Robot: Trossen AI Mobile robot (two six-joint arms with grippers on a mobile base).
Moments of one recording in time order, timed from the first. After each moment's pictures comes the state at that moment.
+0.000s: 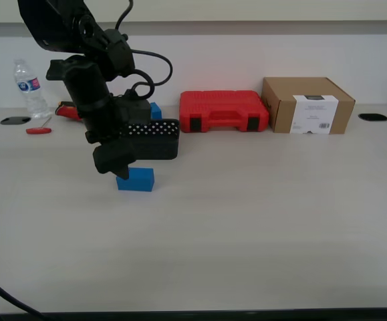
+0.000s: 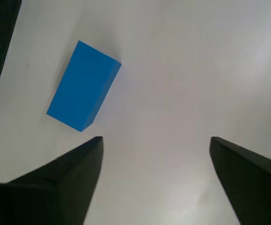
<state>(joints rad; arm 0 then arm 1) 0.00 1.05 0.52 0.62 0.00 0.00 -0.34 1.94 0.86 -0.29 0.09 0.81</state>
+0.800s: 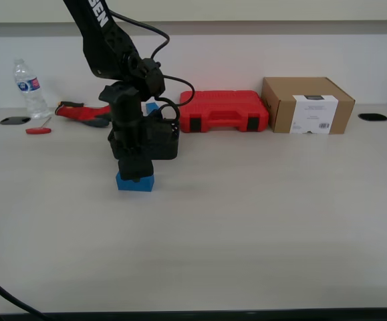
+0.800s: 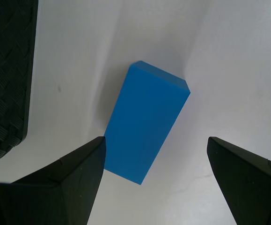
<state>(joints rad) 0.00 1.05 0.52 0.62 0.00 0.00 -0.38 2.29 1.17 -0.29 -0.12 0.86</state>
